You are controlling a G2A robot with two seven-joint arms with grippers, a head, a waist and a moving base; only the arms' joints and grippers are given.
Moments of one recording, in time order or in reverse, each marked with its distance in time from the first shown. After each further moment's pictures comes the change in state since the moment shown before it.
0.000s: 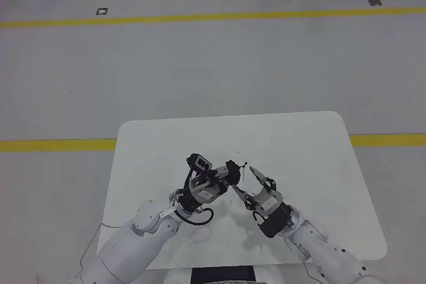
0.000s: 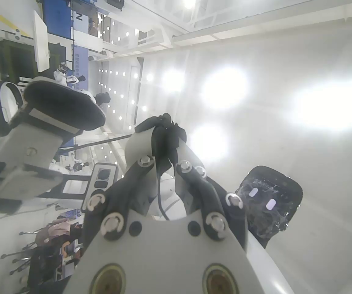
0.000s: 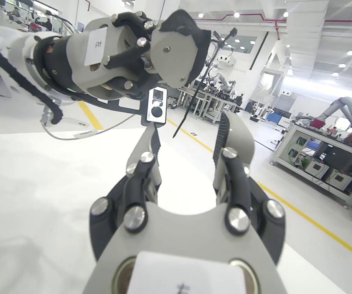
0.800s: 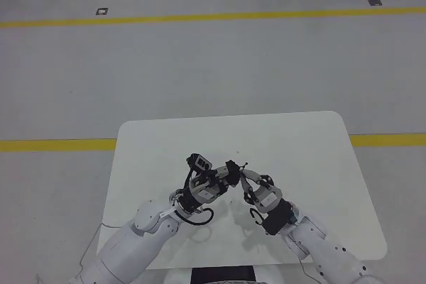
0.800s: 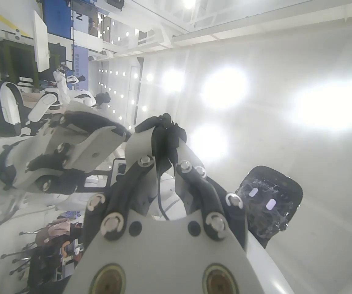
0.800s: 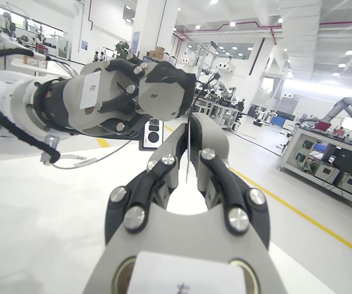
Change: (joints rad) left arm 0.000 0.000 0.000 0.000 0.000 0.000 0.000; right arm -0.011 -0.029 0.038 -0.057 0.011 -0.051 0.015
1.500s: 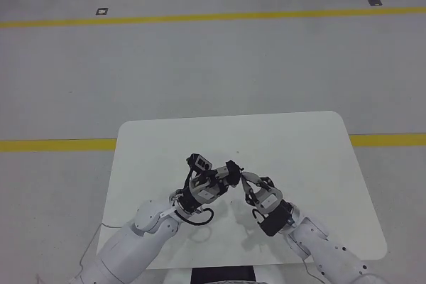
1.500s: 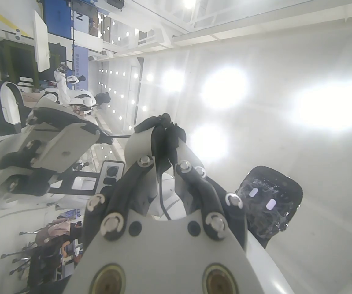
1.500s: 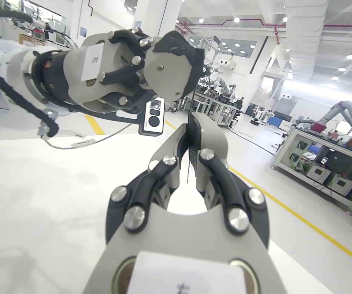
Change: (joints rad) left arm 0.000 0.000 0.000 0.000 0.000 0.000 0.000; right arm 0.024 0.030 -0.035 0.041 -0.017 0.040 -0.003
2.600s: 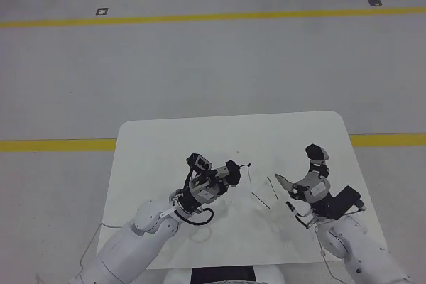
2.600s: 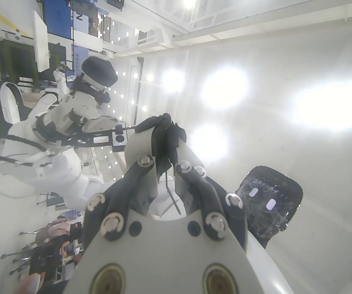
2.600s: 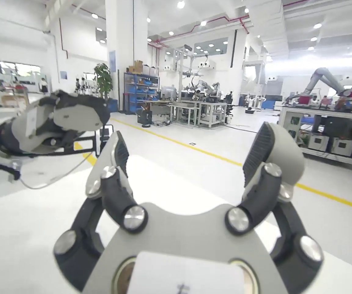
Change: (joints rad) left arm 0.000 0.000 0.000 0.000 0.000 0.000 0.000; right arm -0.205 0.059 0.373 -0.115 0.374 -0.319 -0.073
